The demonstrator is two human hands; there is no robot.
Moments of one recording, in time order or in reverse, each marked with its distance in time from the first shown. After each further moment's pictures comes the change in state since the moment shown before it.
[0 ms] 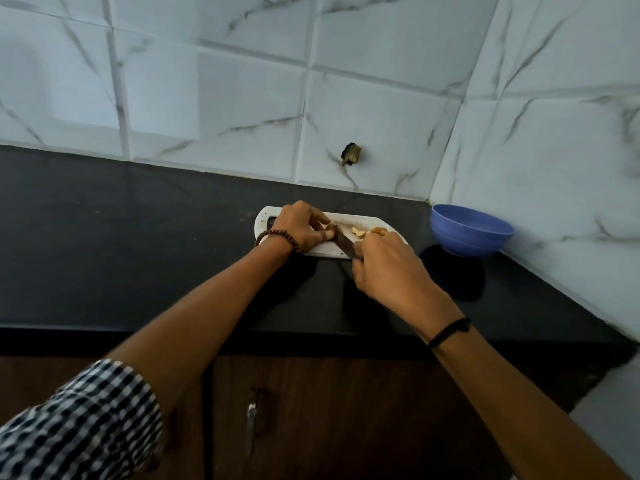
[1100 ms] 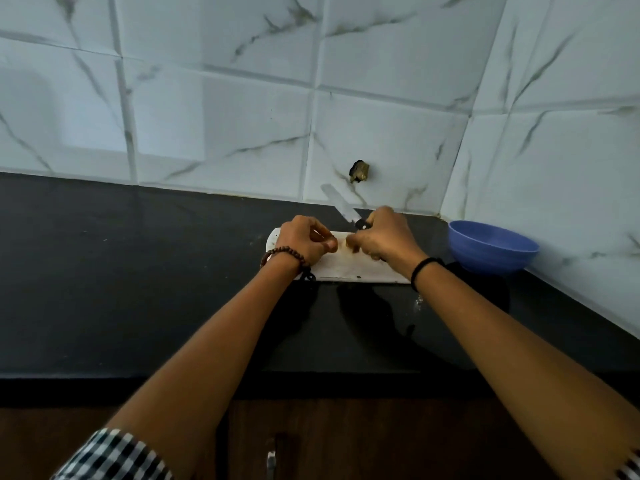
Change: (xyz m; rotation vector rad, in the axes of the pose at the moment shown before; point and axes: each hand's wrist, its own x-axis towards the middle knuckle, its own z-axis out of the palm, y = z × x) left_hand 0.013 -0.016 -0.008 -0.186 0.066 -0.118; right_hand 0.117 0.013 0.024 0.663 0.062 0.269
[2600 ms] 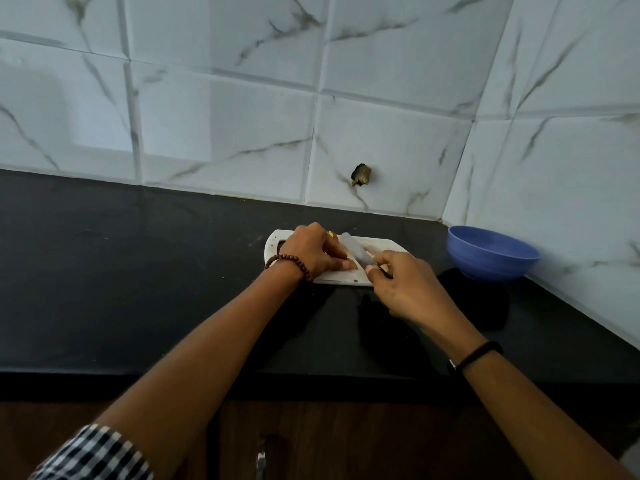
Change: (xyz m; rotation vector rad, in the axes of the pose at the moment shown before) left_hand -0.003 0.007 0.008 0.214 -0.119 0.180; right_hand -0.079 0.025 -0.022 -0.193 -0.049 -0.153
